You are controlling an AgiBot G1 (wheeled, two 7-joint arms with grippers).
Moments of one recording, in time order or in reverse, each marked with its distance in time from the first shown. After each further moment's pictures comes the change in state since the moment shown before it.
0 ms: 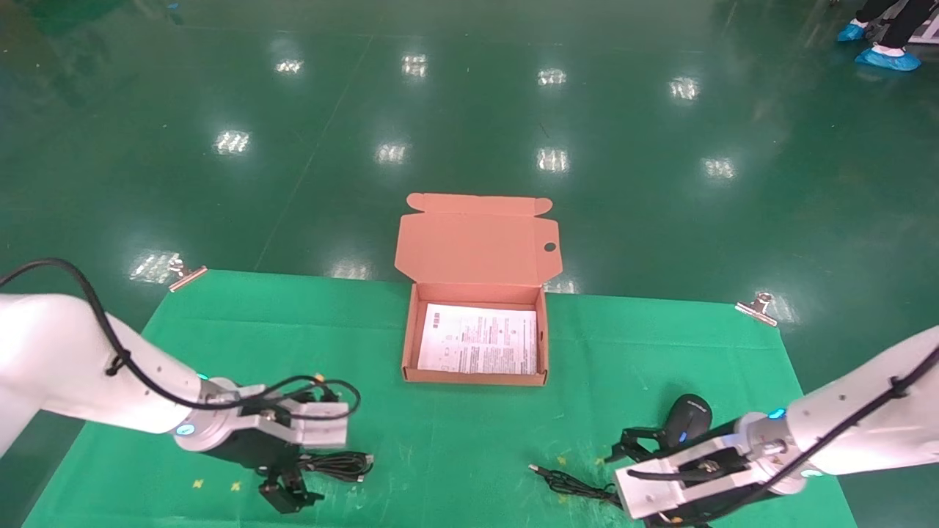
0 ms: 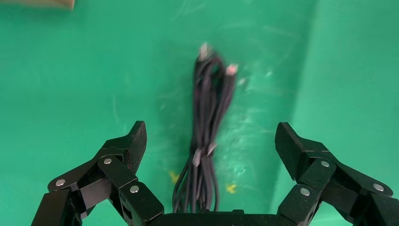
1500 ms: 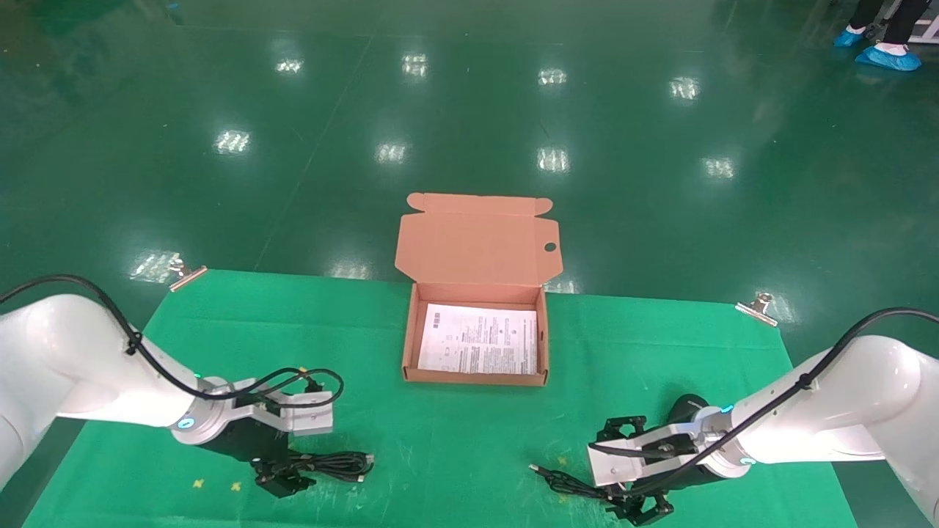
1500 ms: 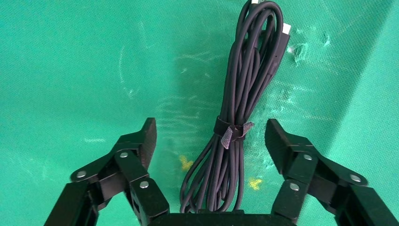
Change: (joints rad) left arm -0.097 0.158 -0.030 0.590 -0.036 -0.173 0.291; right arm 0.004 -0.221 0.012 -0.470 -0.009 0.189 -0.200
